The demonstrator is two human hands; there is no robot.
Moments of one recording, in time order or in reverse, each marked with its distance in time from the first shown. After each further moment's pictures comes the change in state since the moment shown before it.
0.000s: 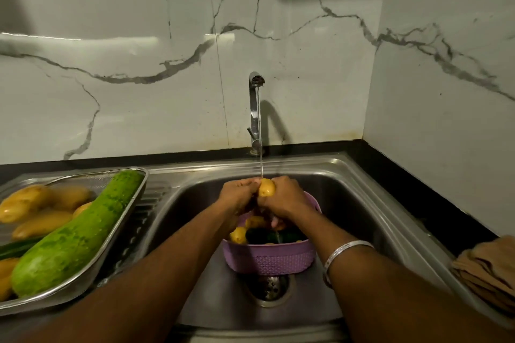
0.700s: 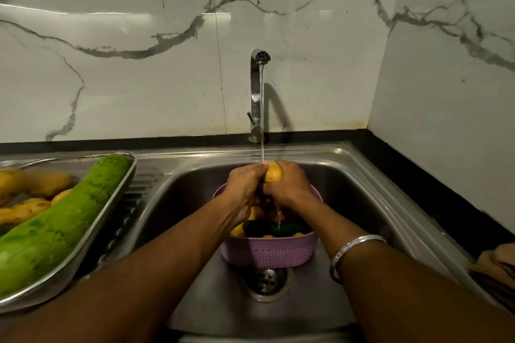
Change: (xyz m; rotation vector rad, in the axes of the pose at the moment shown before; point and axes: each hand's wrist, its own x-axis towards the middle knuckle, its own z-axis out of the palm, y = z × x) left_hand 0.017 -0.007 0.017 -0.178 -0.031 -0.033; right_hand 0.012 0.007 0.003 -0.016 0.158 -0.020
